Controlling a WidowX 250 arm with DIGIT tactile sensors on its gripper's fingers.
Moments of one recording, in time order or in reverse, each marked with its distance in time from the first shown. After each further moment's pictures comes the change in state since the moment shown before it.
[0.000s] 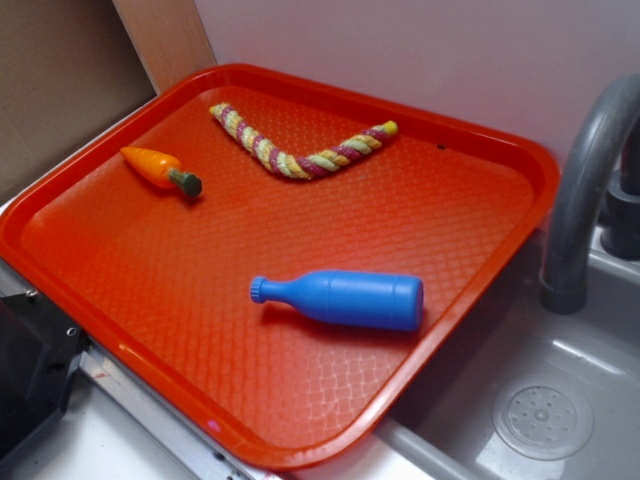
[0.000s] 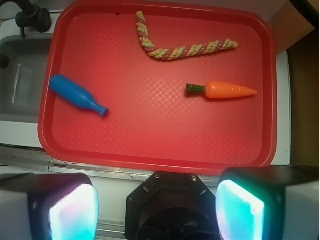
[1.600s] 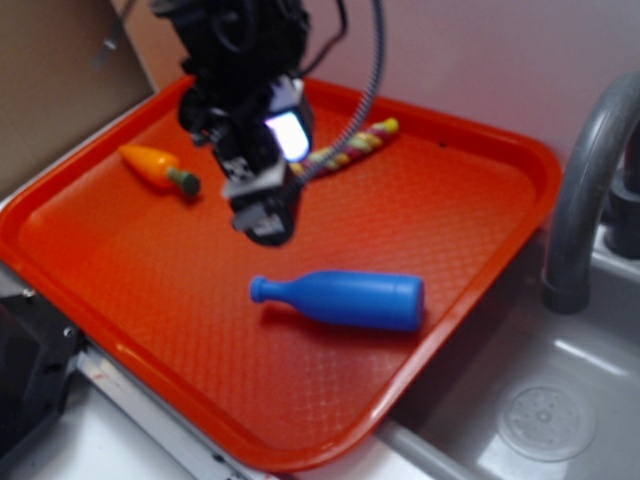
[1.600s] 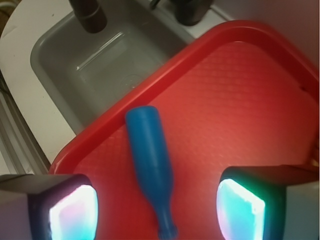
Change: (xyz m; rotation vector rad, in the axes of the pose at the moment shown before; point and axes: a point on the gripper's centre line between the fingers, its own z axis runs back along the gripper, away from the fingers) arm 0.082 -0.127 -0.143 -0.215 -0.047 -0.815
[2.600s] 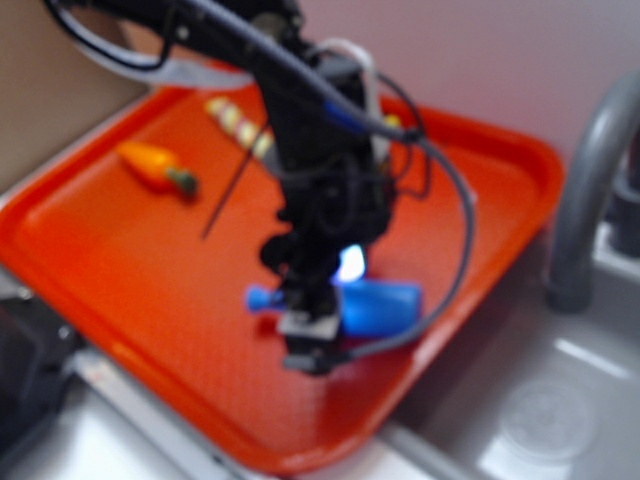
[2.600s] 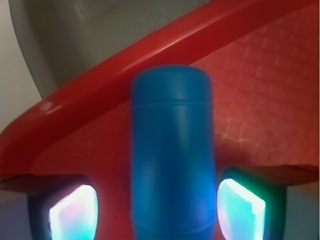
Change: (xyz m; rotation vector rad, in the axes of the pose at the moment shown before) arm -0.006 -0.016 -0.078 0.021 0.197 -0.160
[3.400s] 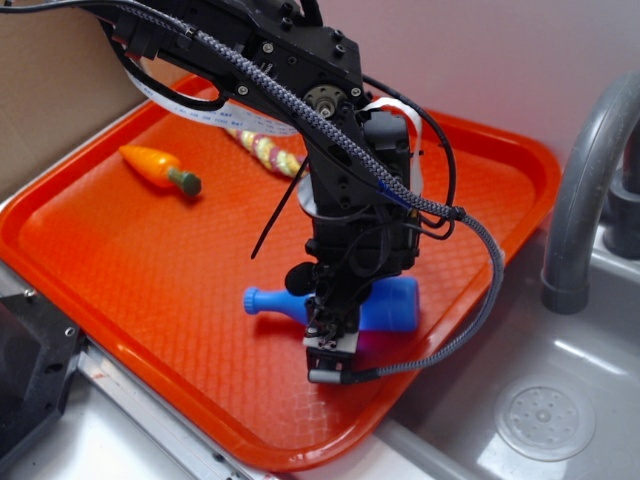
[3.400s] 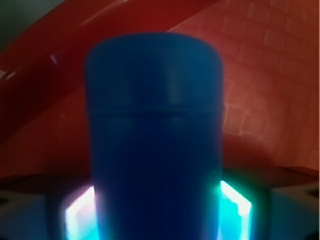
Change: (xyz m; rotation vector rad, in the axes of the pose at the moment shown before) arm 0.000 0.003 -0.018 0.088 0.137 0.061
